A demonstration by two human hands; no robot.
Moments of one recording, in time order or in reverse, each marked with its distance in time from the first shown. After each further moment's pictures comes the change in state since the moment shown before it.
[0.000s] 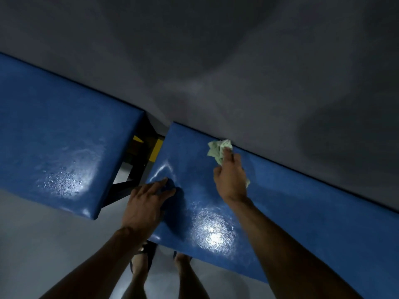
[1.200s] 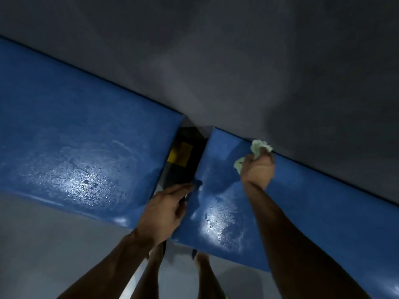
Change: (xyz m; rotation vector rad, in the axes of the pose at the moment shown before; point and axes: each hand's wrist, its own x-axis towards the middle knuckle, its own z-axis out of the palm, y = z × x) left_hand -0.006 -0.110 -0.013 -0.683 0.049 0.061; right_hand 0.030 -0.086 0.046 0.120 0.372 0.388
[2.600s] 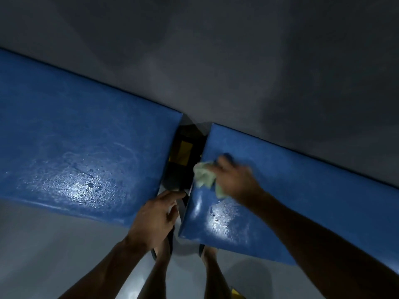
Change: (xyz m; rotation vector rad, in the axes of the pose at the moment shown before) left_hand -0.025 -0.023 -0.012 -0.028 -0.067 -0.082; right_hand -0.051 0.003 -0.015 -0.404 -0.444 -1.030
